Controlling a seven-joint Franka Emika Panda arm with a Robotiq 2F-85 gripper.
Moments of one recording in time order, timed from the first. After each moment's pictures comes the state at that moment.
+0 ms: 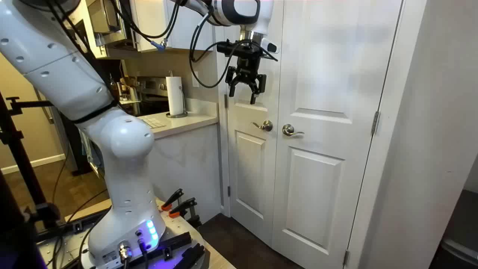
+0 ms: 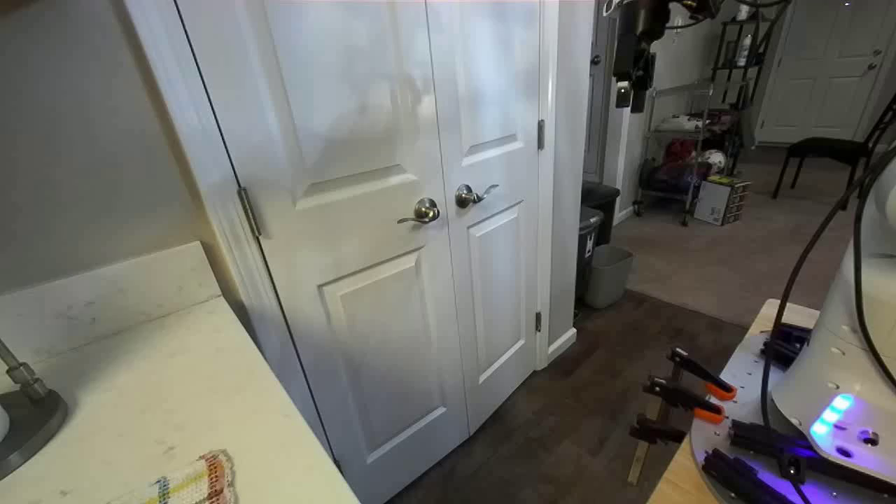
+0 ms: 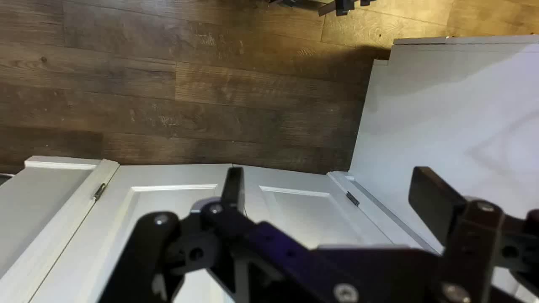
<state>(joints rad) 0.01 -0.45 -0.30 -2.22 0.04 1.66 -0.39</state>
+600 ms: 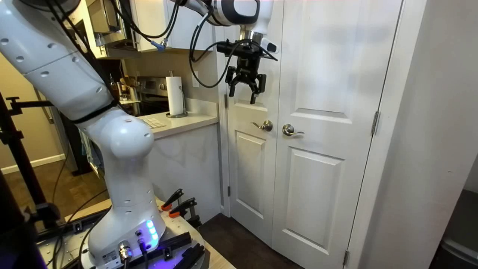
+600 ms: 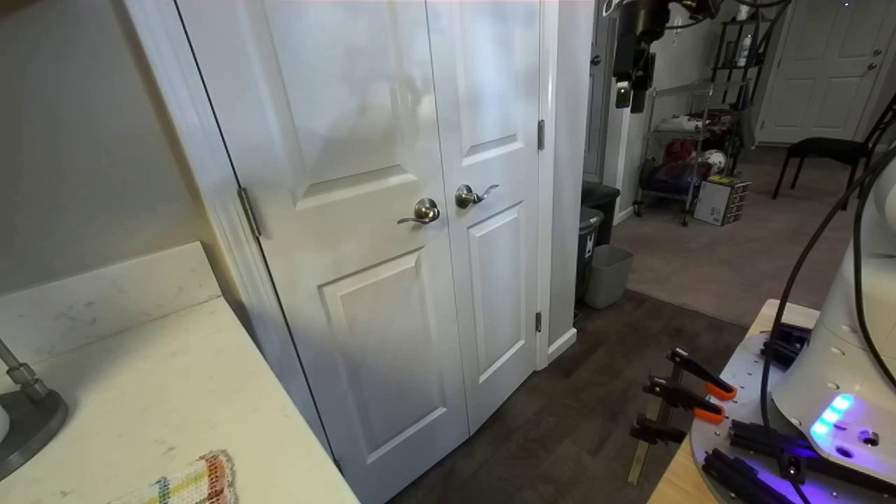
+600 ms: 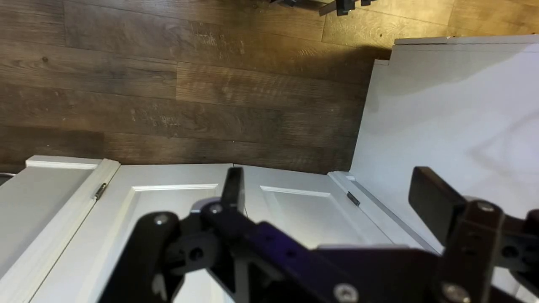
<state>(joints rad) 0.01 -0.45 -0.30 -2.22 0.04 1.66 -0.39</state>
